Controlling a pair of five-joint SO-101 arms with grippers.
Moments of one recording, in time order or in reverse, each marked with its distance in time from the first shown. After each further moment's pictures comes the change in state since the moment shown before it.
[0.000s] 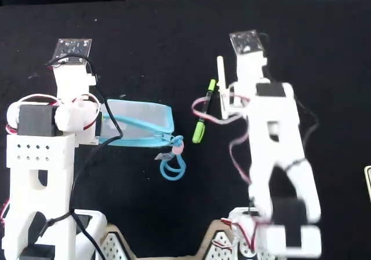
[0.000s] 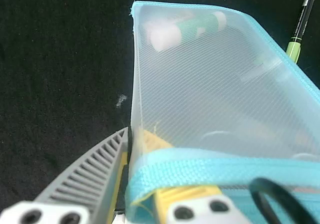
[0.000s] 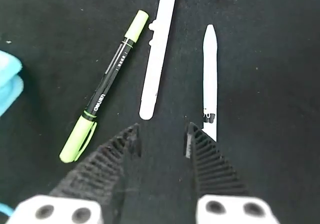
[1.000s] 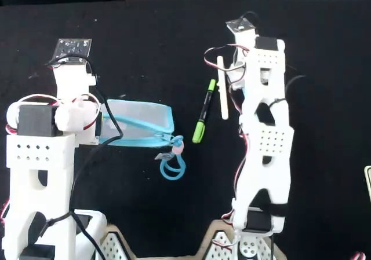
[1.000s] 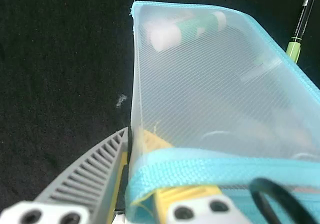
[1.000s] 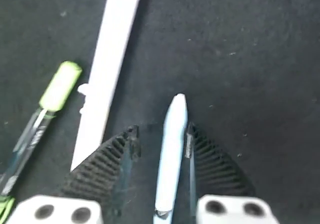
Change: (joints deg) left arm 0.0 0.0 0.0 0.0 0.0; right arm 5.1 69.1 -80.1 26.1 11.0
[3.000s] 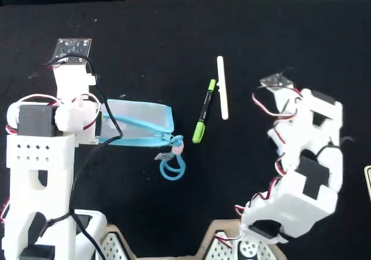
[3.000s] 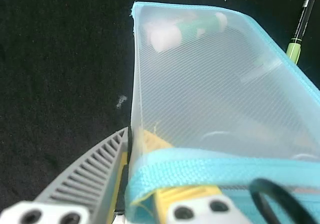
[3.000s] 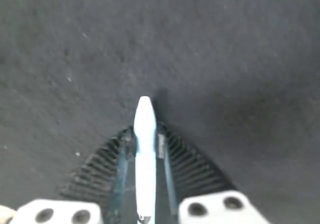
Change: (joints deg) left arm 0.0 0.0 0.1 -0.6 0.0; right arm 22.1 -46.7 77.0 -20.6 32.3
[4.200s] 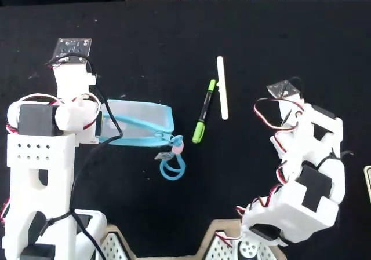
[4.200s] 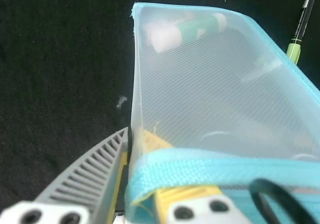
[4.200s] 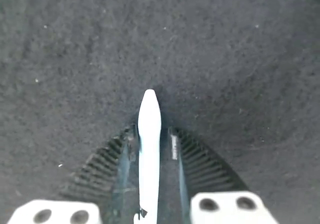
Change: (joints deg) left arm 0.0 0.0 0.1 0.0 0.0; right arm 1.8 -2.1 10.5 -11.9 -4.3
